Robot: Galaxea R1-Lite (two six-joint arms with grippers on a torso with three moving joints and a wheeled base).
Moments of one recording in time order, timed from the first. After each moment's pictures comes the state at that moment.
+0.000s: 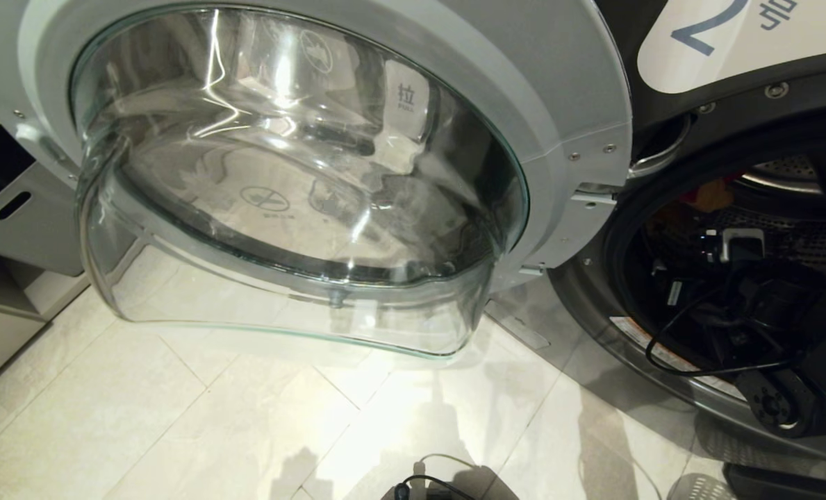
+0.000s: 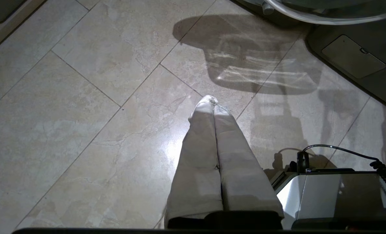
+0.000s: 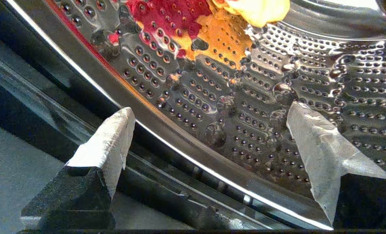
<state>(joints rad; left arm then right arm) -0.01 0.00 0.00 0.00 0.00 0.00 -0.08 2.12 -0.68 -1.53 -0.37 -0.16</state>
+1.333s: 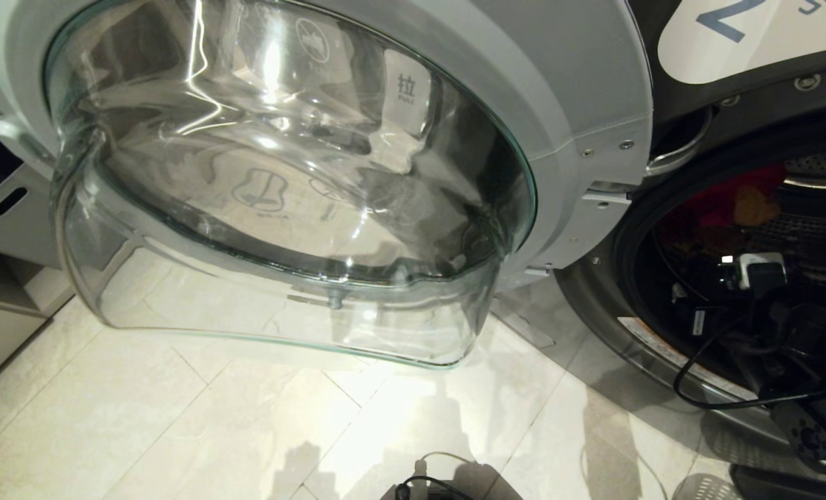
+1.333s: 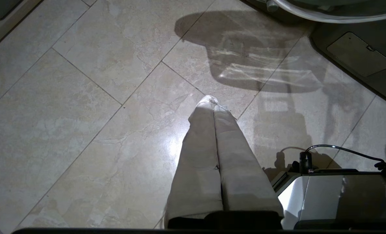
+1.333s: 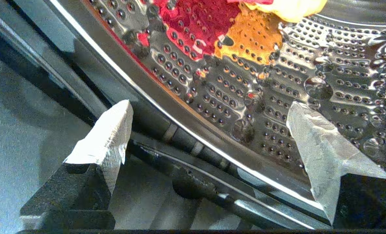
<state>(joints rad) -0.01 0.00 0.00 0.00 0.00 0.00 -0.09 2.03 -0.46 -1.52 -0.28 -0.23</state>
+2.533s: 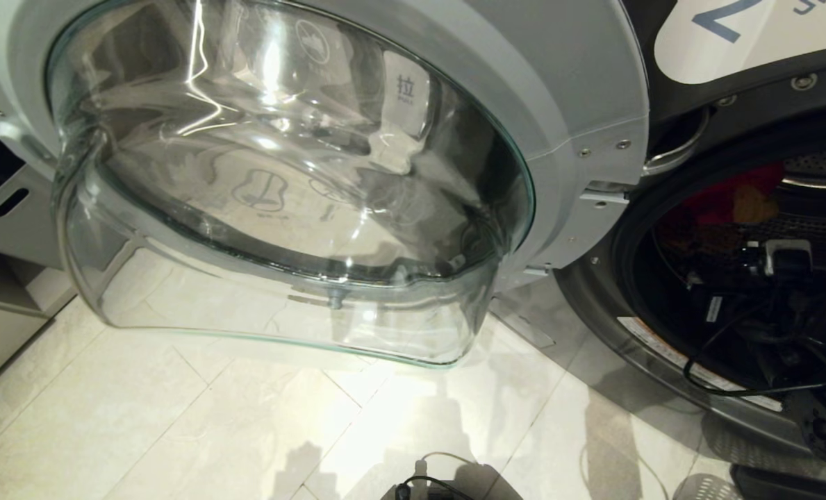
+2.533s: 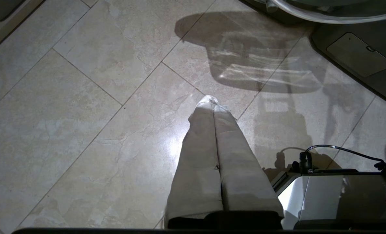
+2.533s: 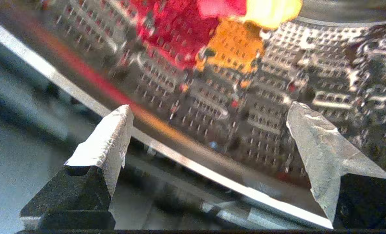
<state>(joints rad) -0.01 0.00 0.00 0.00 0.00 0.00 -0.12 1.97 -0.51 -1.52 -0.29 -0.17</state>
